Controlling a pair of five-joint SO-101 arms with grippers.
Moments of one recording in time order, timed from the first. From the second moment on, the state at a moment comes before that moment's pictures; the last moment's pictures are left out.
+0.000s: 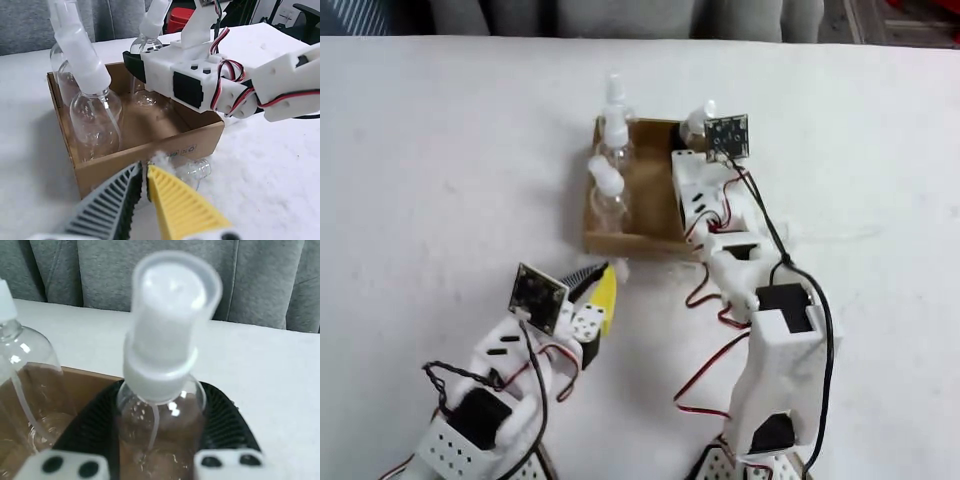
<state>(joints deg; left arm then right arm) 27.8 -103.9 97.1 37.4 8.6 -10.9 25.1 36.2 -36.0 4.0</state>
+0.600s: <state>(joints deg) 27.8 -103.9 97.1 37.4 8.6 -11.5 26.9 36.3 -36.0 6.8</state>
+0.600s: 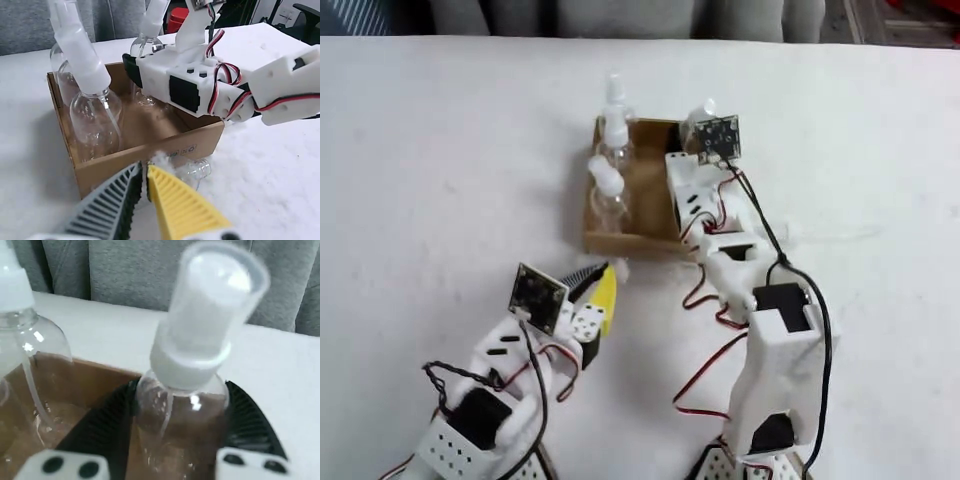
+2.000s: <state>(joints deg) 27.8 -103.9 97.1 37.4 8.6 -11.6 27.4 37.4 -40.6 7.3</state>
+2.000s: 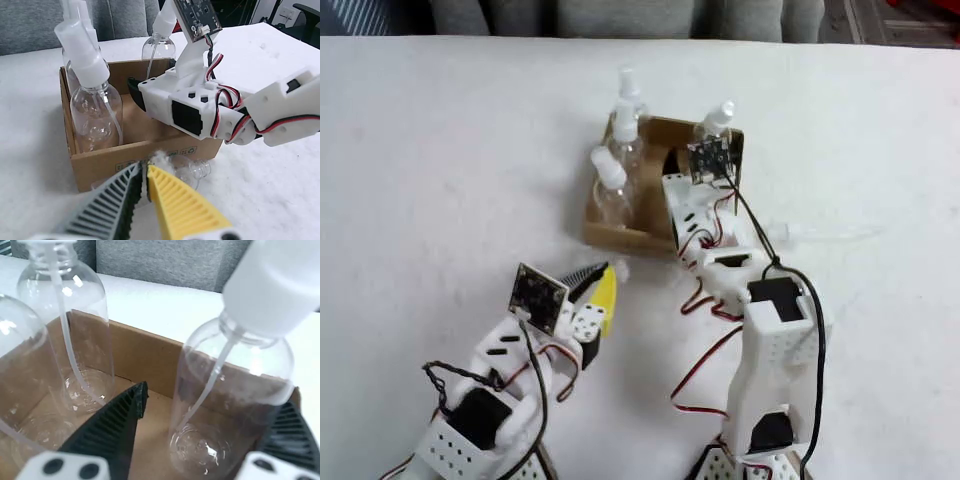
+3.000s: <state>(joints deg) 27.8 -103.9 97.1 37.4 8.6 -9.7 23.6 37.5 -41.0 3.4</state>
